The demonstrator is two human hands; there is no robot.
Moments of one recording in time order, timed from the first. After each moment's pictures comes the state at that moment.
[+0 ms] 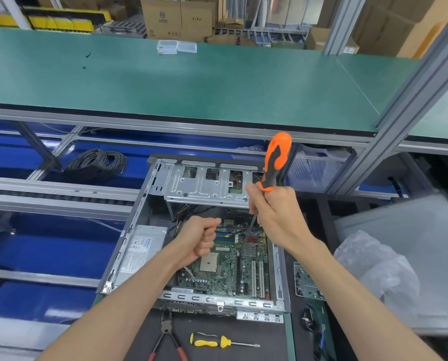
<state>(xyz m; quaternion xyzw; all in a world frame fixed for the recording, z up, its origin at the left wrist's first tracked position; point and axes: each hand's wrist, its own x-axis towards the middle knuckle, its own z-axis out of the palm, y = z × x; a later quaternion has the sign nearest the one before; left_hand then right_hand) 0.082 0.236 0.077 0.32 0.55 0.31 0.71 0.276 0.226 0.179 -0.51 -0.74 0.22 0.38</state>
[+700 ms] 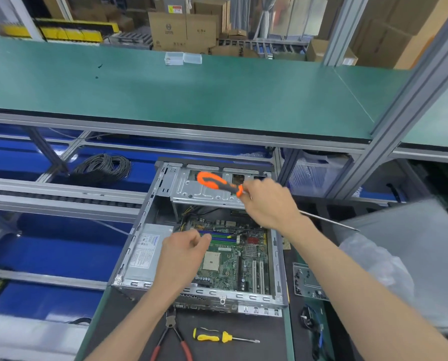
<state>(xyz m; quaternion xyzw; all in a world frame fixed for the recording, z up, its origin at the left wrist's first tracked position) 0.068 0.159 0.106 0.58 0.68 0.34 0.28 0.266 0.255 0.183 -0.58 -0.81 0.05 0.10</state>
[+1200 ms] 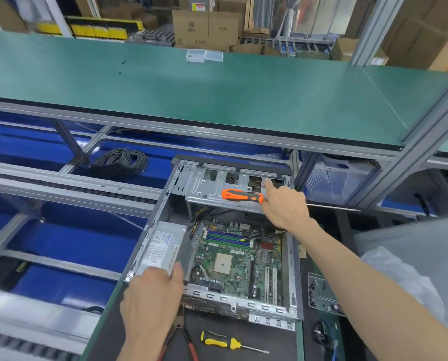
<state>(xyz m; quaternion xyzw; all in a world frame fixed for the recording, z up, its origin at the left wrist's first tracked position) 0.039 0.097 0.096 0.42 0.88 0.19 0.12 0.280 0.305 0.117 -0.59 -0.80 -0.04 0.04</state>
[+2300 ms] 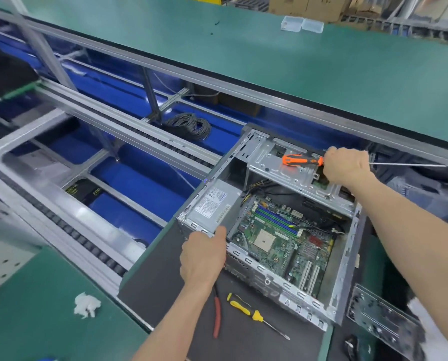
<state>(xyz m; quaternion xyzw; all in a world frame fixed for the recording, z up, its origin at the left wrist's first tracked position) 0.057 0.100 0.081 0.16 0.90 0.29 0.29 0.241 0.397 0.122 -0.56 -0.81 -0.12 -0.11</state>
